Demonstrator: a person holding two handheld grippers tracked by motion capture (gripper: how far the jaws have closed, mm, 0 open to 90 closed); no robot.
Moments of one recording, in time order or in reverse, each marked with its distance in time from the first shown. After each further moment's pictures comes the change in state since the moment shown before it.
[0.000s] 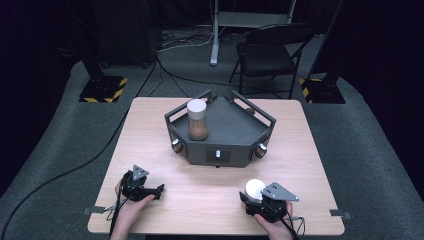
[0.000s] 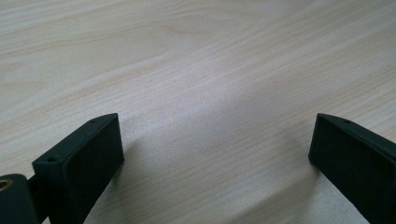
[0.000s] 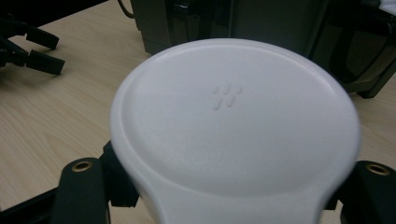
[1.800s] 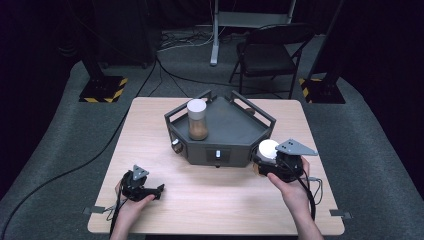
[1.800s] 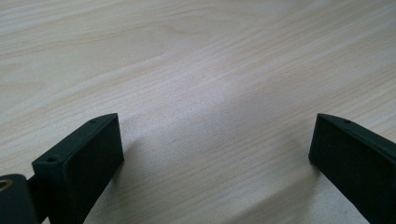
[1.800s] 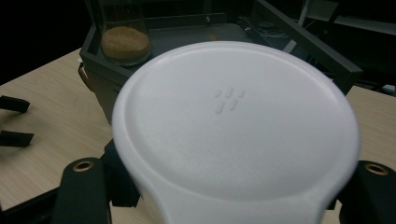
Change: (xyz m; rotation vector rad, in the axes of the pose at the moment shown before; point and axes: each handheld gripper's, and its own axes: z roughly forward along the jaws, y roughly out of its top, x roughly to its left) left arm 0.000 0.000 0.000 -0.001 -0.003 0.002; right arm -0.035 0.116 -0.016 -0.022 -0.071 -0.027
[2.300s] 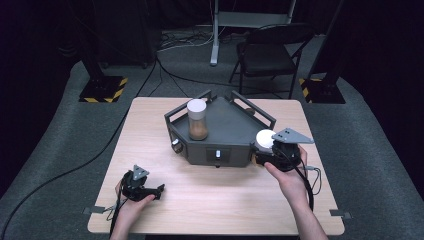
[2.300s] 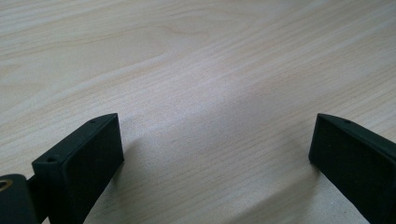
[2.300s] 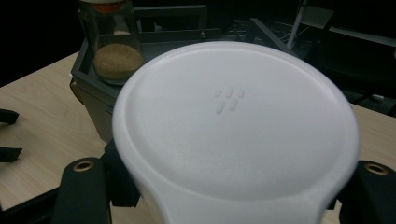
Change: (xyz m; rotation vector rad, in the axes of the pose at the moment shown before) left arm 0.000 0.000 0.000 -0.001 -0.001 0.000; right arm 0.002 0.027 0.010 0.005 -0.019 -0.026
